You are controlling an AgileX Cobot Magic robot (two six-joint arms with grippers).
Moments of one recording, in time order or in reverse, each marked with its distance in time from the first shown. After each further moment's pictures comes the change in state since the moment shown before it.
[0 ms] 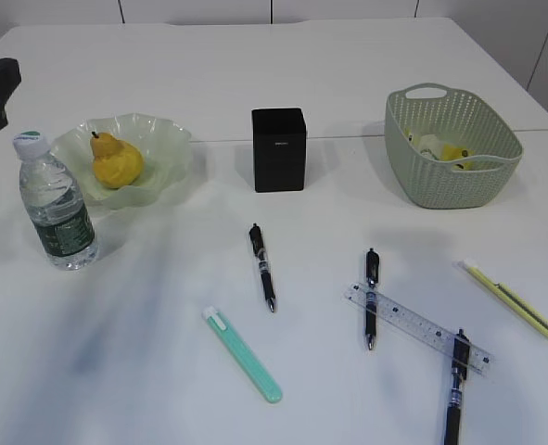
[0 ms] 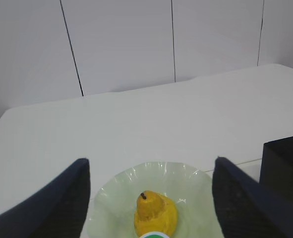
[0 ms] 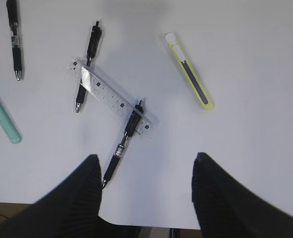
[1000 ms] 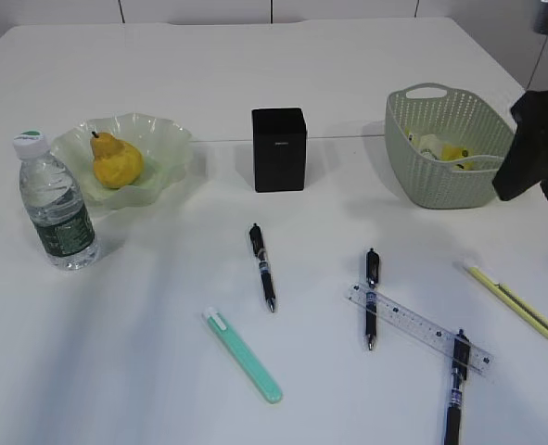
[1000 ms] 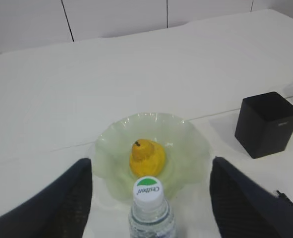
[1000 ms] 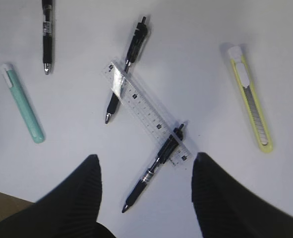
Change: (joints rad) left arm 0.000 -0.268 -0.188 -0.019 0.706 0.001; right arm 0.000 0.342 -0.104 0.175 -0.060 -0.209
